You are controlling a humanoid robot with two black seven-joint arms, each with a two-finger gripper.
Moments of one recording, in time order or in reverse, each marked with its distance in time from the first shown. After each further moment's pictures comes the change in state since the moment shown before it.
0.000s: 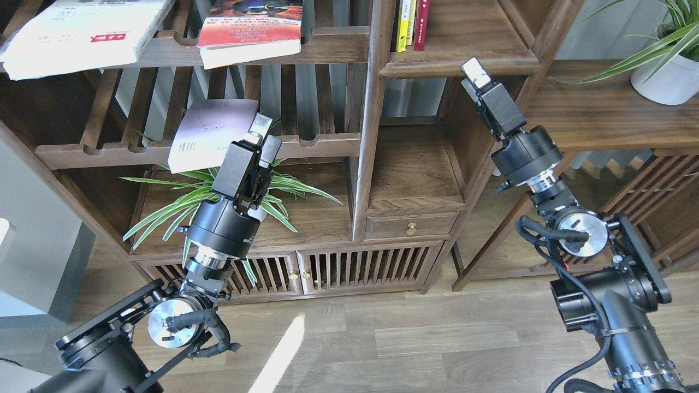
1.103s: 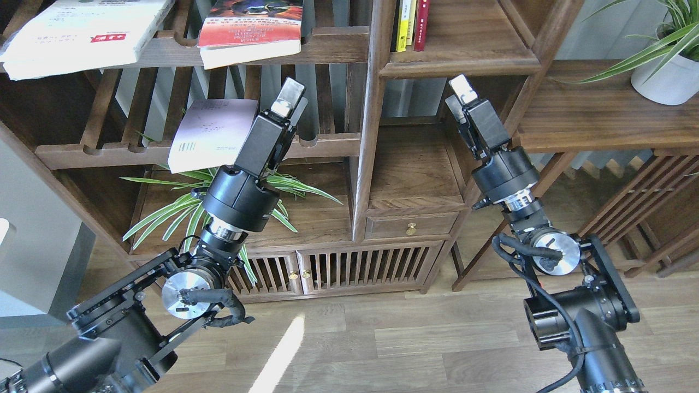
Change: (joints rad) left arm -0.133 -0.055 0.002 0.008 0.177 0.000 0.000; right arm -0.054 0.116 0.028 0.001 -0.004 0.000 0.003
